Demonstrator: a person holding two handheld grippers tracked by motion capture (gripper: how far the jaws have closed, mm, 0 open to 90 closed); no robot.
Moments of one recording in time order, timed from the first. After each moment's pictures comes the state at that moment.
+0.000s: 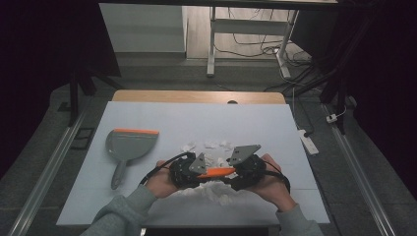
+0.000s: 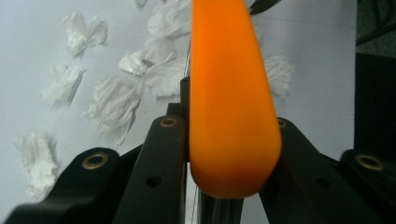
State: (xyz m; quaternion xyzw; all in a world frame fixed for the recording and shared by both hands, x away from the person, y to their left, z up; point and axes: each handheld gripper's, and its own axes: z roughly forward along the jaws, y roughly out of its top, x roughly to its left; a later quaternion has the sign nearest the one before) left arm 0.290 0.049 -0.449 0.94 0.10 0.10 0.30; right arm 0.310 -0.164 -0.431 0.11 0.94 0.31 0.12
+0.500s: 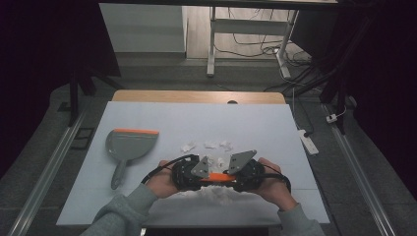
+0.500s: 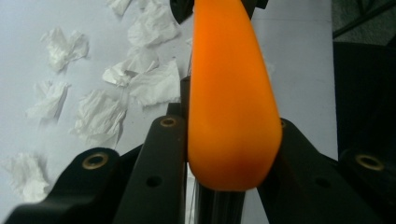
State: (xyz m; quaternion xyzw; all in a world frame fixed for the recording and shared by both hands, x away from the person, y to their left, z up) left arm 0.286 0.045 -0.448 0.95 0.07 0.09 0.30; right arm 0.302 -0.165 -0.440 0.03 0.95 0.28 0.09
